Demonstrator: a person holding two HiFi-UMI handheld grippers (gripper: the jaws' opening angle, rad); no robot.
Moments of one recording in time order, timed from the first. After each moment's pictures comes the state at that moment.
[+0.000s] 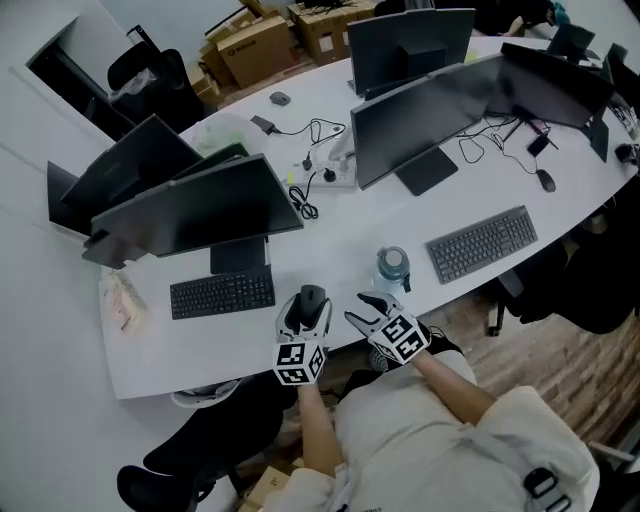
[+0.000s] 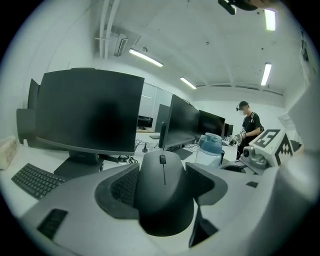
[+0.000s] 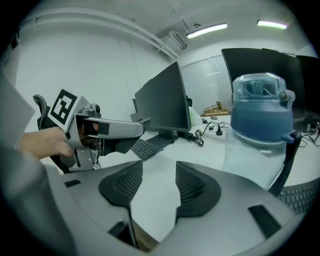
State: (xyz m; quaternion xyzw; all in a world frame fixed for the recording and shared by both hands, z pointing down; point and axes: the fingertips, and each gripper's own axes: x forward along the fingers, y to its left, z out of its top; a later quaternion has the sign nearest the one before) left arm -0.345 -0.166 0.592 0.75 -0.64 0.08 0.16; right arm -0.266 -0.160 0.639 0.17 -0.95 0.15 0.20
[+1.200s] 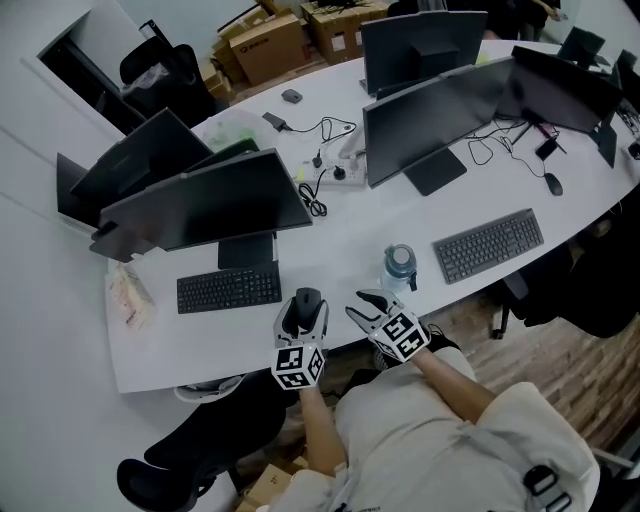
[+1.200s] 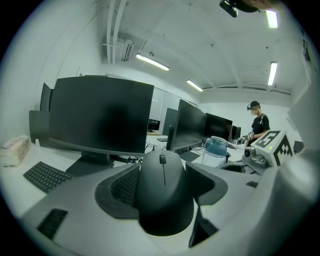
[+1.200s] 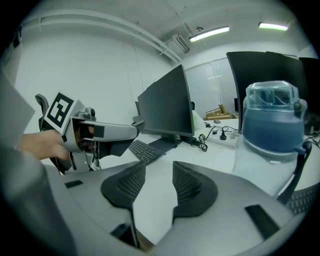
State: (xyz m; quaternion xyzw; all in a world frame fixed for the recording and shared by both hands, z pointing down) left arm -0.369 -0.146 0.584 0.72 -0.68 0.07 0.15; right arm -0.281 -0.158 0.629 0.16 -0.96 0.14 0.18
